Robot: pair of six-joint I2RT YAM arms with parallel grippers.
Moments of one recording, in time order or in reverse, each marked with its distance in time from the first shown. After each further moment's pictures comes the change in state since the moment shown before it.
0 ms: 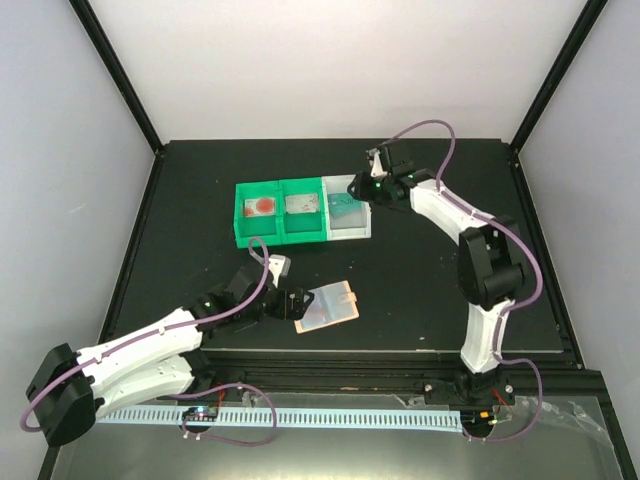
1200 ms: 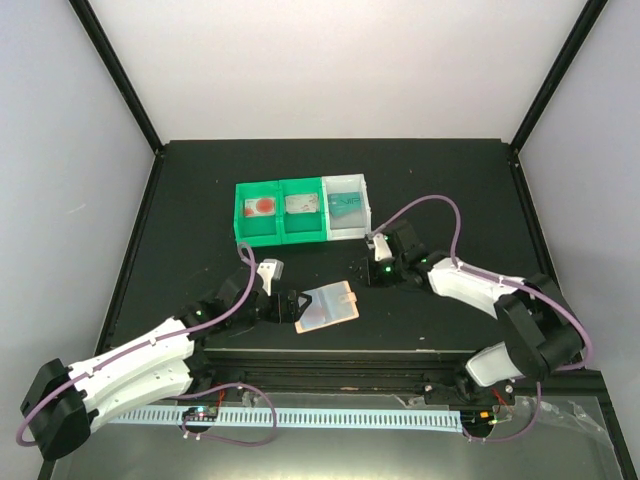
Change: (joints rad) left arm 0.030 -0.114 -0.076 0.030 0.079 -0.093; right arm 0.166 -0.537 -0.839 0.217 -0.165 0.027
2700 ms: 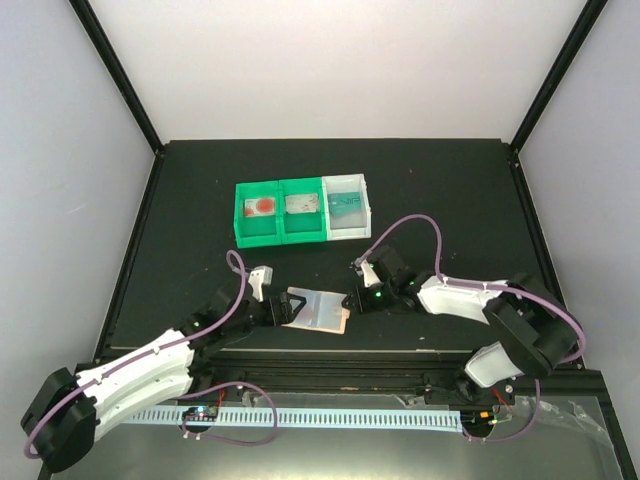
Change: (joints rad) left arm 0.068 -0.061 -0.180 0.198 0.087 -0.131; right arm 0.182 0.058 -0.130 0.117 0.040 0.034
